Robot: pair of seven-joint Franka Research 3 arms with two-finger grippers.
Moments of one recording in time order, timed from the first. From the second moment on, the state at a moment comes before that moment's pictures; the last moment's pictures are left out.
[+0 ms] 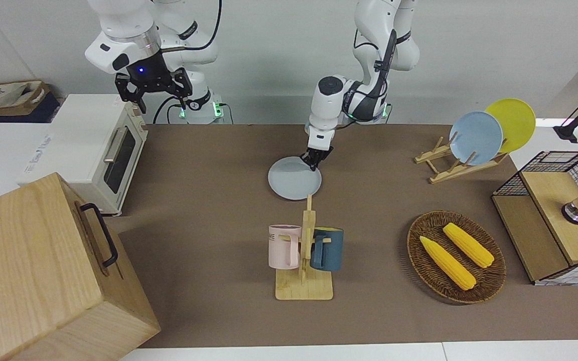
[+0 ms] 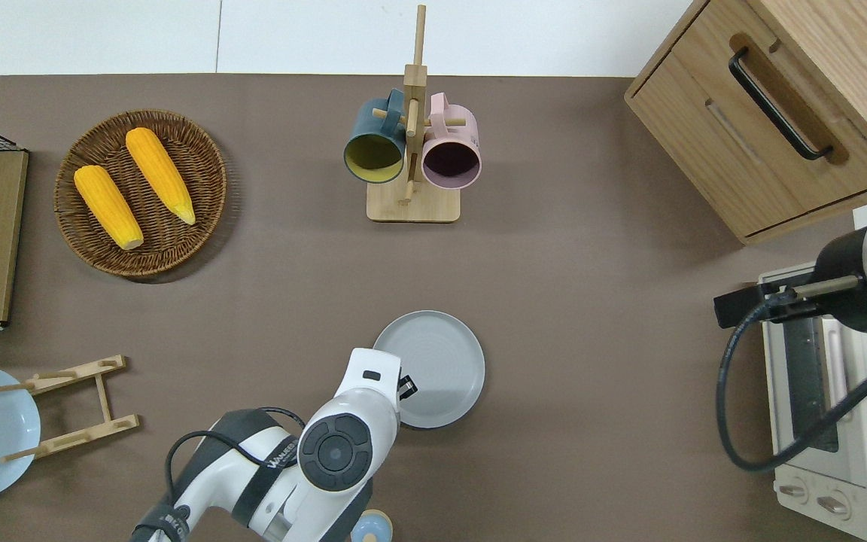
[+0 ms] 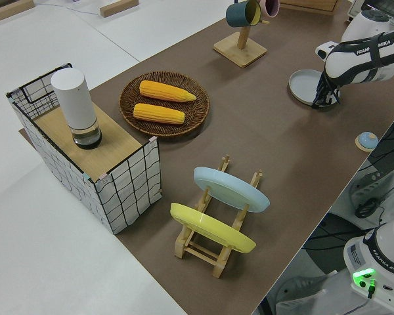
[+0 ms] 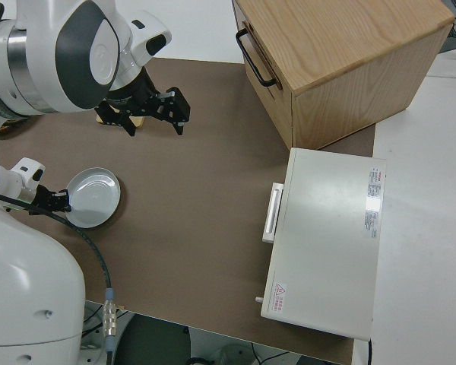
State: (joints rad) left arm -0.47 0.03 -0.21 -2.43 -0.01 2.56 -1.20; right arm 0.02 -0.01 0.12 -1.48 0.00 1.39 0.02
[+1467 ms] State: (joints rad) left arm -0.61 0.22 -0.20 -2.21 0.11 2.51 -1.48; right arm 0.02 -0.01 0.12 -1.48 0.00 1.39 0.02
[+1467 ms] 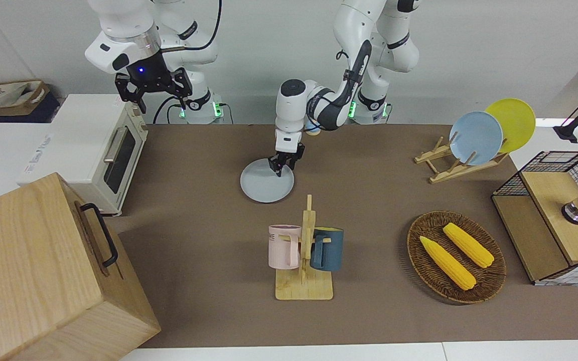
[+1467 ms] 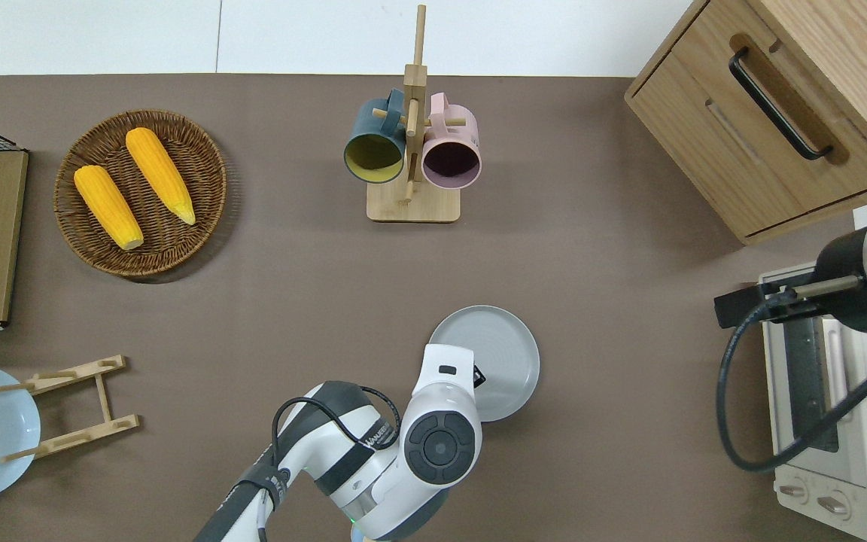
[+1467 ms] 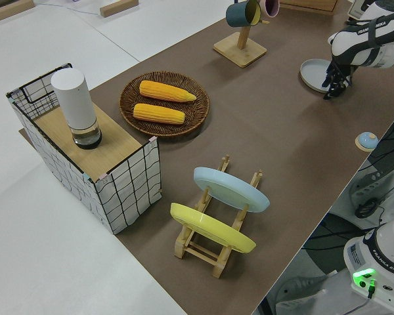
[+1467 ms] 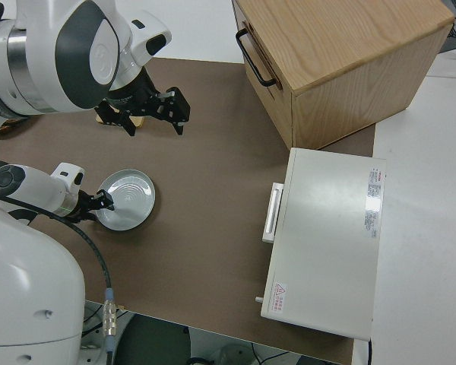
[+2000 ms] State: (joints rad) left arm -0.57 0.21 -0.19 -2.12 0.09 2.33 -1.25; right arm 0.02 -0.01 0.12 -1.48 0.00 1.39 0.02
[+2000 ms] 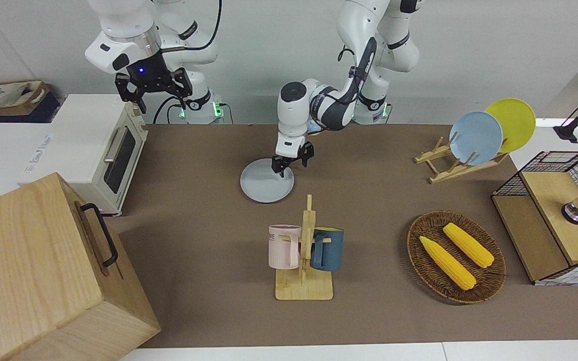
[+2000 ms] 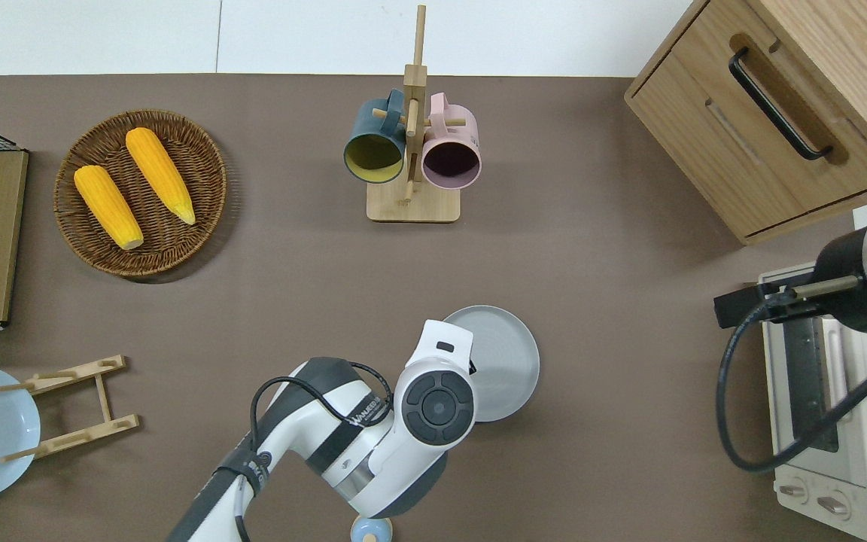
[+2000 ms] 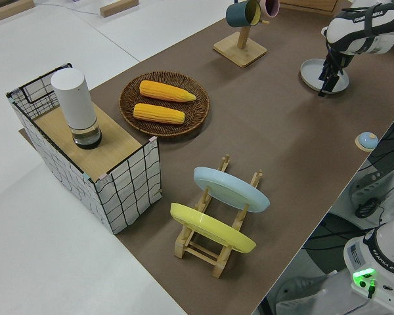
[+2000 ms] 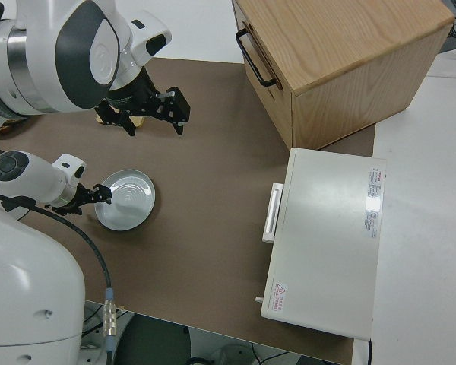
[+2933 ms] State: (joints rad) left arm -0.16 -0.08 -0.16 -1.99 -0.03 1.77 -0.41; right arm 0.02 -0.01 0.12 -1.48 0.00 1.39 0.02
